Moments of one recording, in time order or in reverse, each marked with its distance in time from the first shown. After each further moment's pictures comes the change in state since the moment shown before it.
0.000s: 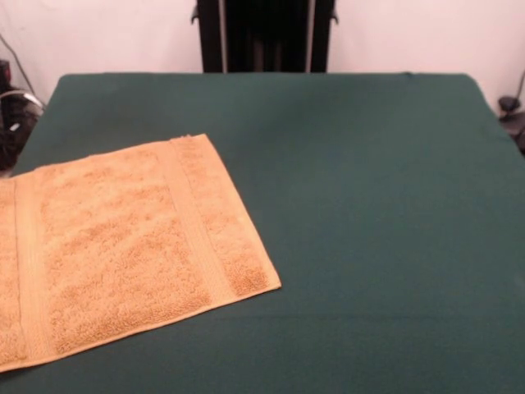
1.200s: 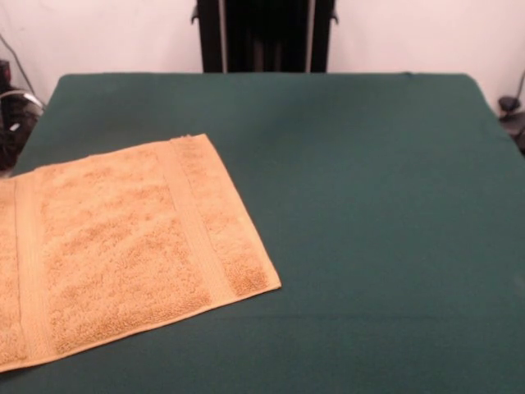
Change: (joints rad) arm 0.016 0.045 -0.071 0.075 0.104 -0.040 0.000
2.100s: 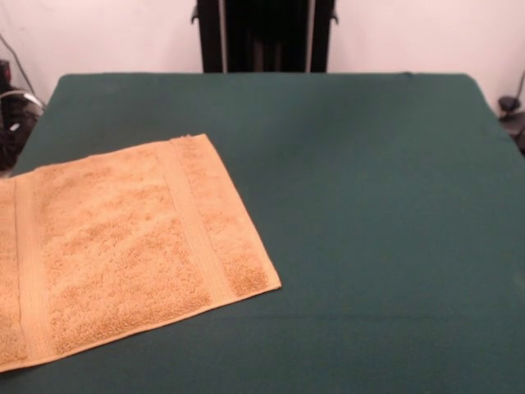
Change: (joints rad) arm 0.093 0.005 -0.123 0.086 0.174 -0.138 0.000
